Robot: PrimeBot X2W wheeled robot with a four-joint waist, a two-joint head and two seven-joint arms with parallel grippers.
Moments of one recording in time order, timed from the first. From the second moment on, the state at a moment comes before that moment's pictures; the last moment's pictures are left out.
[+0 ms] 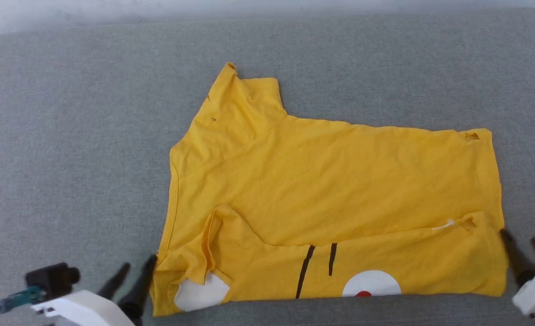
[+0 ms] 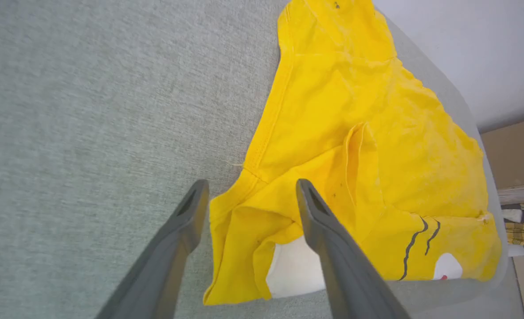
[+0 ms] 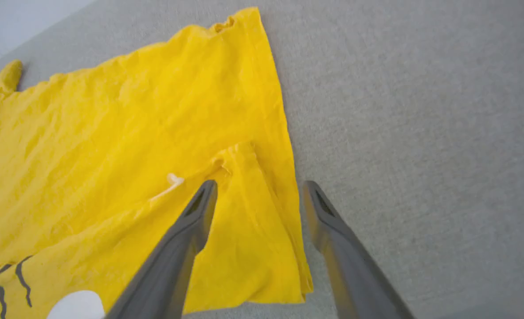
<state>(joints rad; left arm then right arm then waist) 0.18 0.25 -0.01 -0.13 -0.77 -0.01 0.34 0.07 -0.08 -0.36 -0.07 0.43 0.13 0.51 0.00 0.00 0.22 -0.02</state>
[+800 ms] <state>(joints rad) -0.01 0.15 -0.07 -0.16 -0.24 -0.02 -0.26 0.00 -0.05 -0.25 -0.08 0.15 0.13 -0.13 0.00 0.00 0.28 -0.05</state>
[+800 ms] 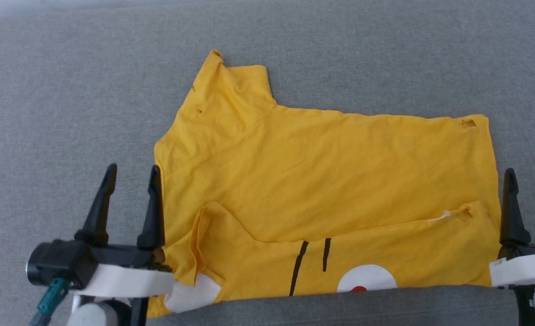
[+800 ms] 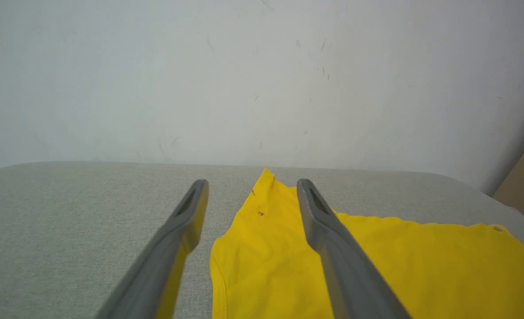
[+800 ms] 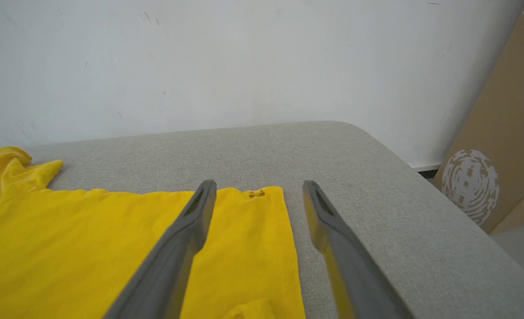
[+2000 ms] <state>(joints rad) -1.04 0.50 -0.32 0.20 -0.54 -0.12 0.79 -0.18 -0.05 -0.16 0.06 0.20 0.13 -0.20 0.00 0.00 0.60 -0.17</state>
